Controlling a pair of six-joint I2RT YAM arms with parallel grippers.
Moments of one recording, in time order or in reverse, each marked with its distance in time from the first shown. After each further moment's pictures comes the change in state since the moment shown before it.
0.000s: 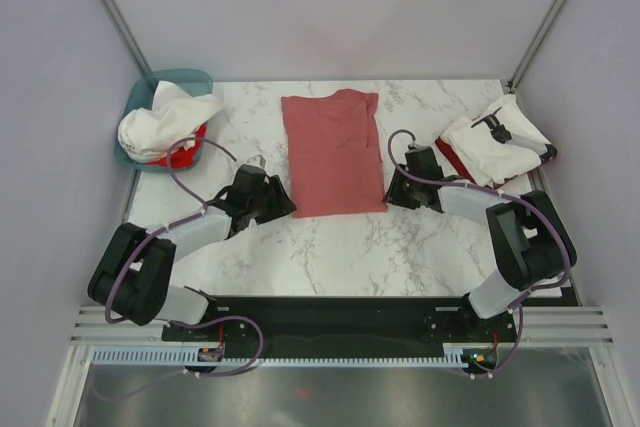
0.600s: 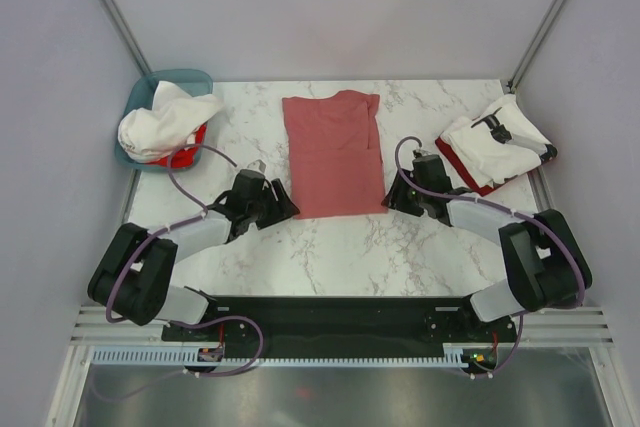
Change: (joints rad) left arm 0.000 0.000 -0.043 0.043 0.054 -0.047; right arm 0.000 -0.128 -0.128 0.047 -0.039 0.016
